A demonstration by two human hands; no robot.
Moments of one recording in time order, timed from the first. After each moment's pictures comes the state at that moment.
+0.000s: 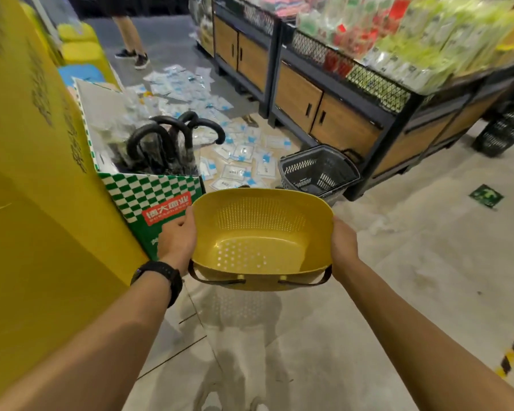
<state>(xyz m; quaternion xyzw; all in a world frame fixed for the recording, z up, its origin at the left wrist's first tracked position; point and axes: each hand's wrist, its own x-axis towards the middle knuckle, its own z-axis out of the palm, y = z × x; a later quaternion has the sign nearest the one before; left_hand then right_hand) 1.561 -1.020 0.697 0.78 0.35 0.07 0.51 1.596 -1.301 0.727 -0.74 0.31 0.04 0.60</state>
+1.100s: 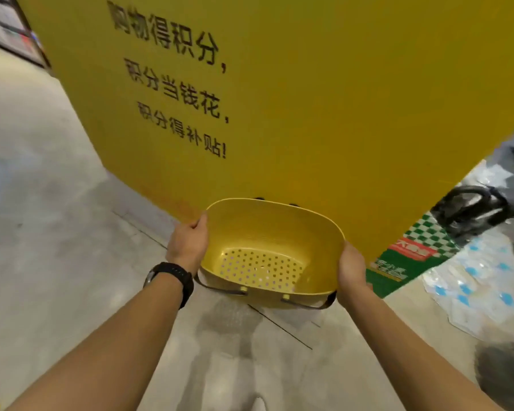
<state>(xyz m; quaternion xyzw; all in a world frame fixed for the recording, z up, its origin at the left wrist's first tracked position) 1.061 -0.843 0.731 0.52 0.69 0.29 0.40 1.312 -0.970 0.746 -0.78 -0.11 0.34 0.51</state>
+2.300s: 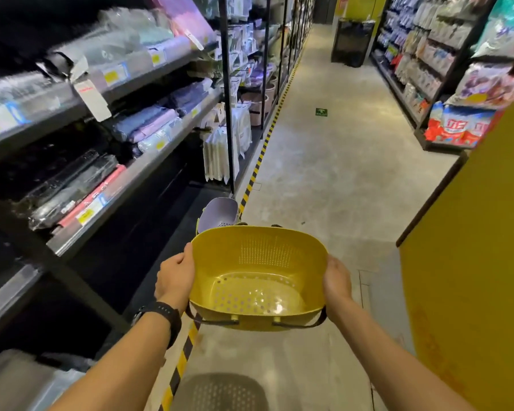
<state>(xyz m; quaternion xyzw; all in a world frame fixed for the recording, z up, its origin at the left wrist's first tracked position) 0.555 -0.866 0.728 -0.02 0.86 0.50 0.10 0.728 -0.644 0.730 -0.52 -0.58 0.58 0.21</state>
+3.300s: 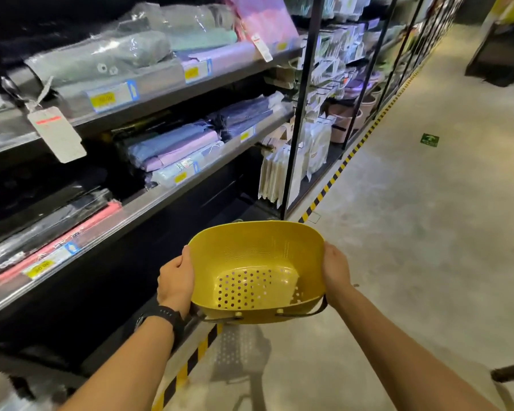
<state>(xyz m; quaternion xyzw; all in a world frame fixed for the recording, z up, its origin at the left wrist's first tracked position) 0.319 -0.683 0.695 -0.25 0.82 0.51 0.01 0.373 -0.404 0.728 -0.37 -0.70 0.60 0.08</state>
